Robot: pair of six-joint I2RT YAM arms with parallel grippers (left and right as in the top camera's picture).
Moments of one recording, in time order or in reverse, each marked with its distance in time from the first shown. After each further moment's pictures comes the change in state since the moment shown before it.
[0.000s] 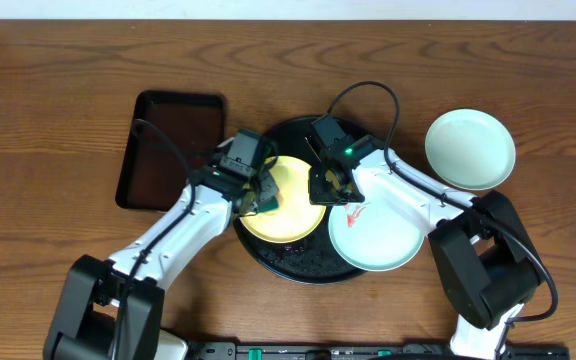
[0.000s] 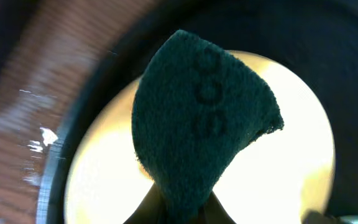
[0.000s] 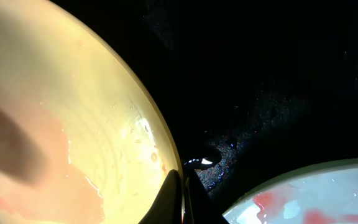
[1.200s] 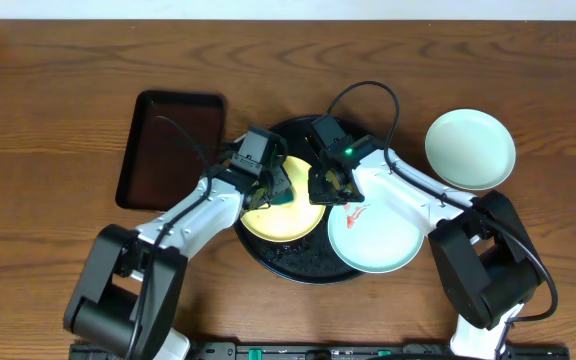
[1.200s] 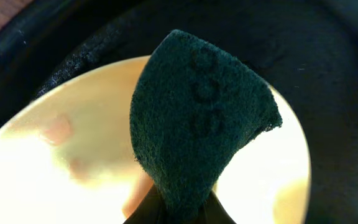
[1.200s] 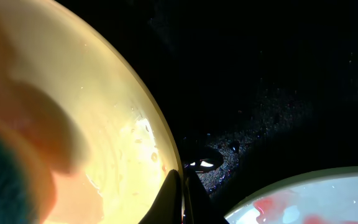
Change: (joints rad) left arm -0.004 0.123 0.005 0.179 0.069 -0.010; right arm 0.000 0.000 0.000 0.004 0.000 0.000
